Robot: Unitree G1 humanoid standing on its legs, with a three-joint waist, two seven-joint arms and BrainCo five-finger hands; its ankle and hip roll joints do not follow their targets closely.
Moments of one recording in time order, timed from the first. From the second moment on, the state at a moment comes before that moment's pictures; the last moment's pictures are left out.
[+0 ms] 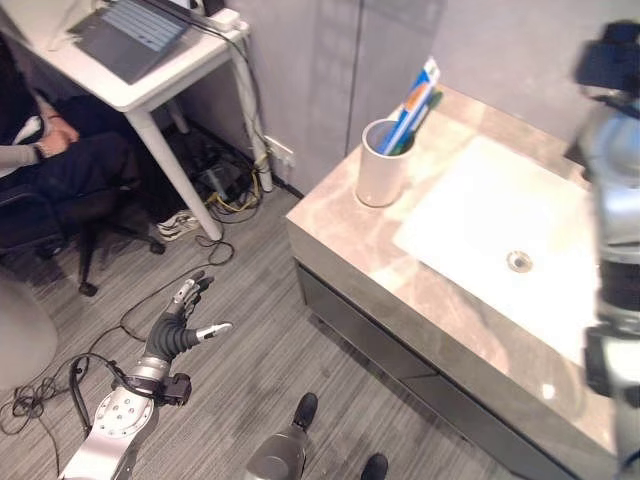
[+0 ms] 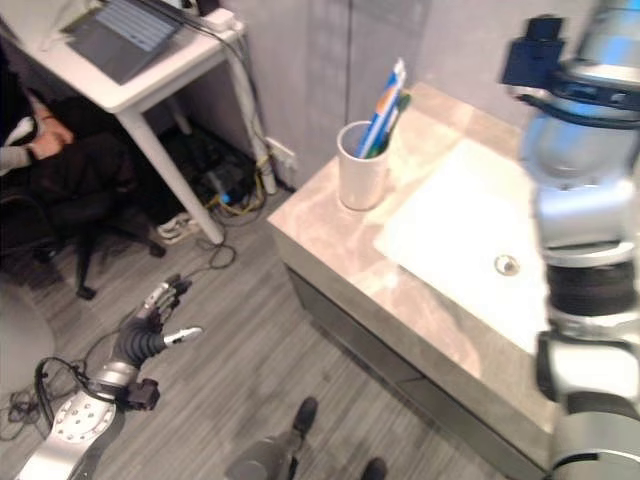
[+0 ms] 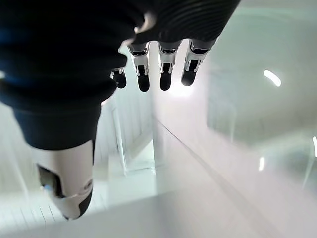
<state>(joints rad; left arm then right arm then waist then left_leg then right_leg) 0.28 0.70 -0.09 -0.21 -0.46 -0.19 0.05 -0.88 -0.89 -0.05 -0.16 -0.13 -0.20 -0.57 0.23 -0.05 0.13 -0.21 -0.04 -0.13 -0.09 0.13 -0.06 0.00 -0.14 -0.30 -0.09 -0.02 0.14</state>
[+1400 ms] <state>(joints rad) 0.28 0.58 -0.08 -0.12 -0.46 -0.24 -0.03 0.10 -0.31 0.07 1.22 0.16 -0.05 -0.24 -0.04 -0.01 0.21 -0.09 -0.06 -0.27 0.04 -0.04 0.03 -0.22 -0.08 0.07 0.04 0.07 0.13</state>
